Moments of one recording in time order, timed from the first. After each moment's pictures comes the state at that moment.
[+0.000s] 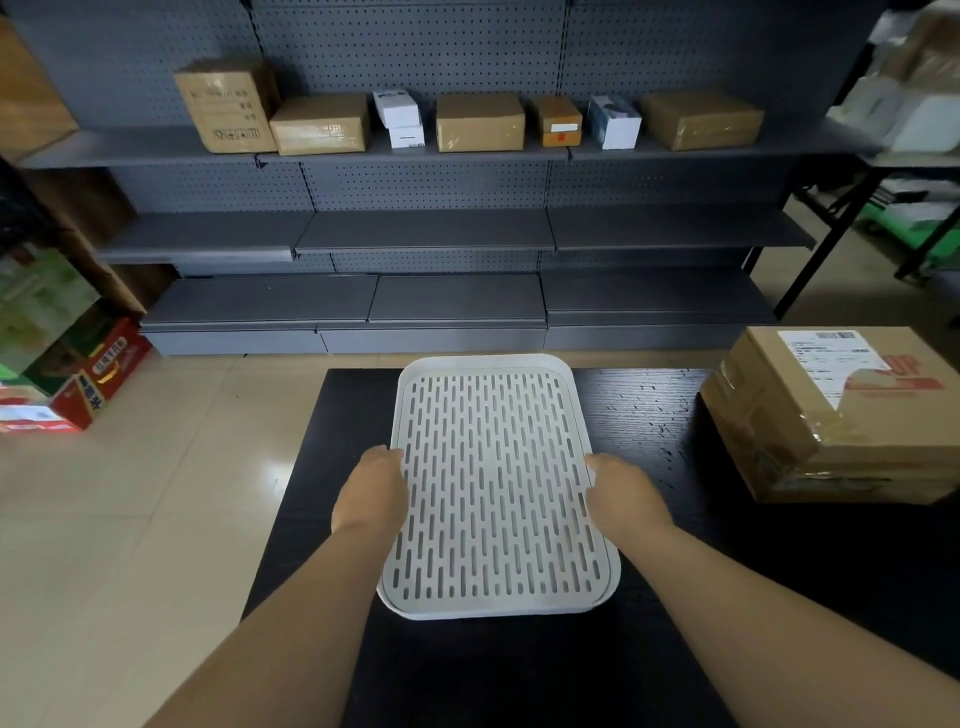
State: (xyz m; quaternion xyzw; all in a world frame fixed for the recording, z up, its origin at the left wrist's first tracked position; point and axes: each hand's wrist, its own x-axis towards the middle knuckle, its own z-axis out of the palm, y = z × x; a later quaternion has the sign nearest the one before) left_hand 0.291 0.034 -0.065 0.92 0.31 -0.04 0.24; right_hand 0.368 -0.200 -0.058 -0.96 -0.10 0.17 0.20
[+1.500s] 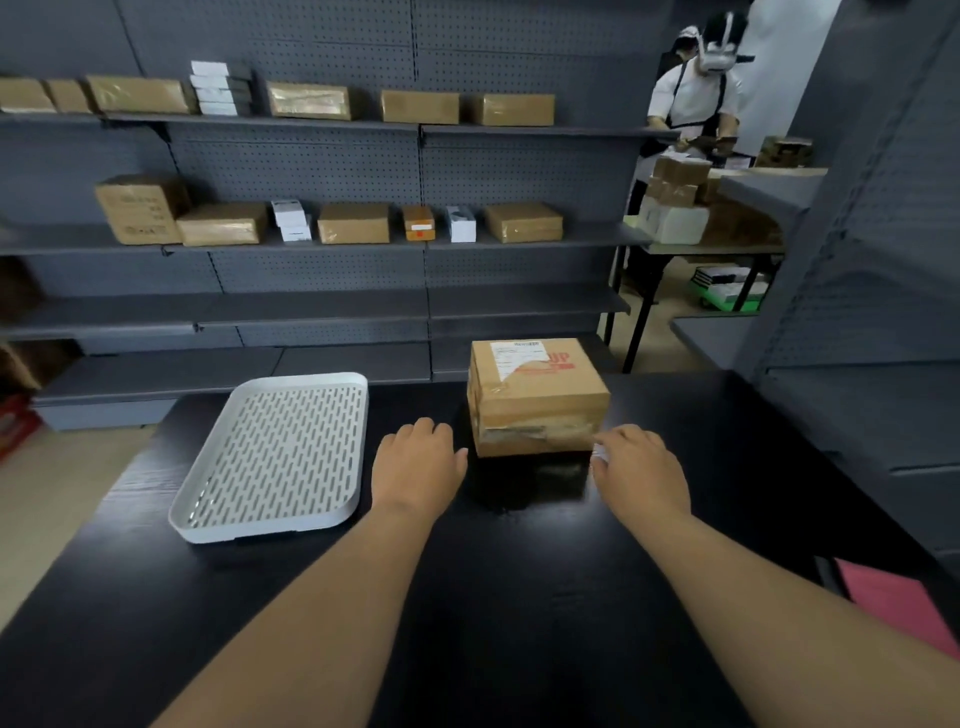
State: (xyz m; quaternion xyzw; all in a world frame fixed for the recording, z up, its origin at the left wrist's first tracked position) left_hand 0.242 -0.338 0.047 0.99 0.10 0.08 -0.01; right_hand 0.284 -0.554 0.049 -0.99 -0.08 -0.07 0.11
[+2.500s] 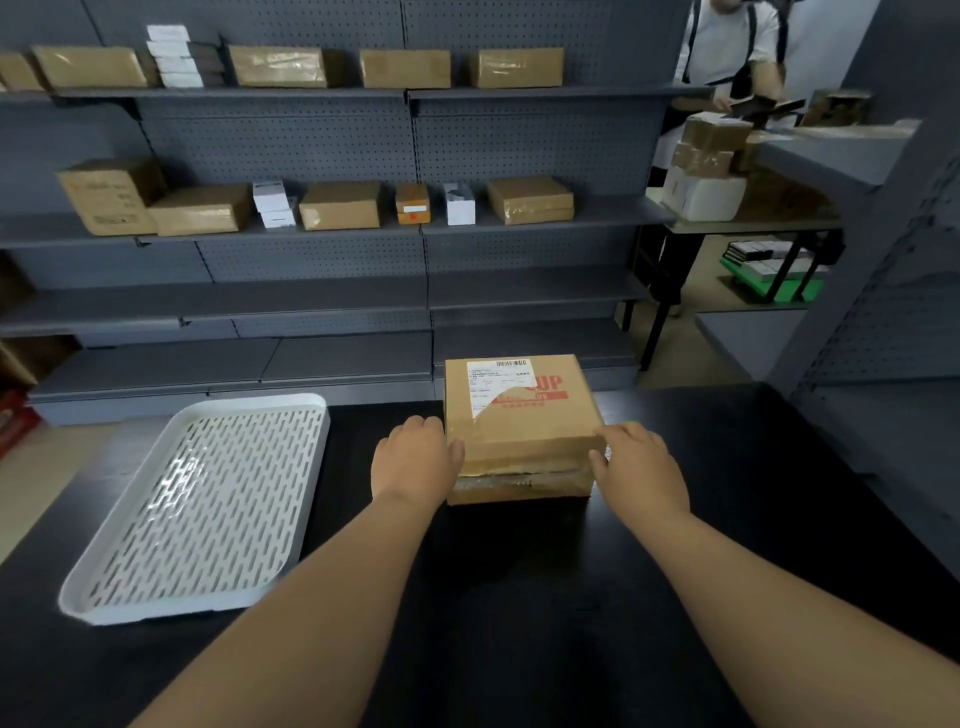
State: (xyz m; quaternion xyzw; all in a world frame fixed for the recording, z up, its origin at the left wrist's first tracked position) left_hand 0.390 -0.356 0.022 0.98 0.16 0.05 0.09; right_hand 0.433 -0.572 0.019 -0.98 -0.08 -0.03 0.16
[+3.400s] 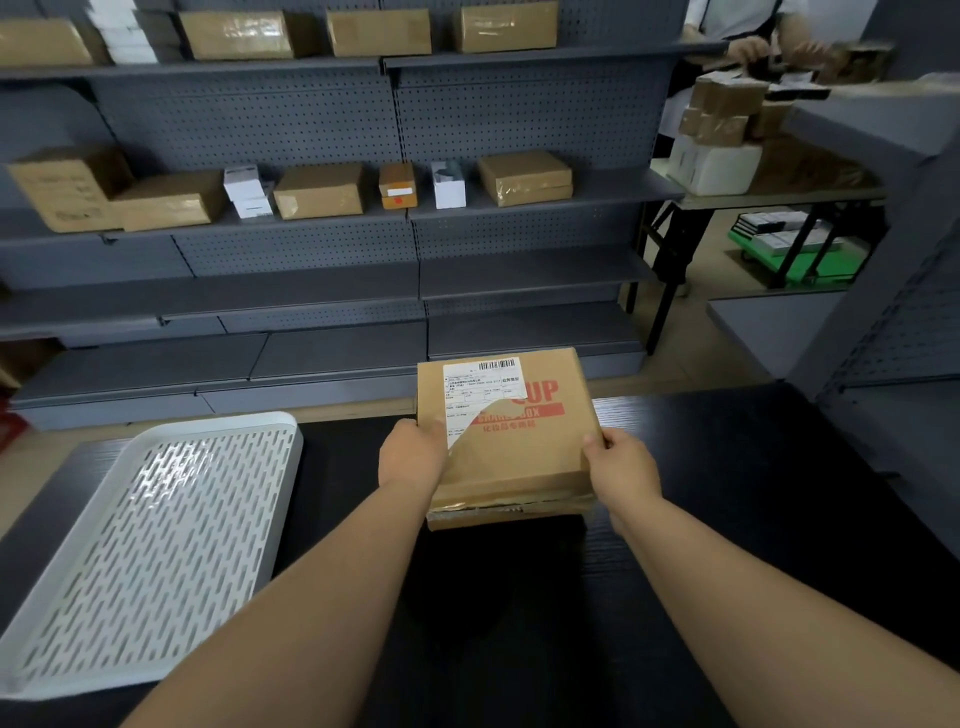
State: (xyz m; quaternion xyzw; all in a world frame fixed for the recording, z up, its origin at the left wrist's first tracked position) left_hand 0.475 -0.356 0.005 0.82 0.36 0.02 0.45; right_hand 0.507 -0.550 -0.001 -0.87 0.12 0.08 0.47
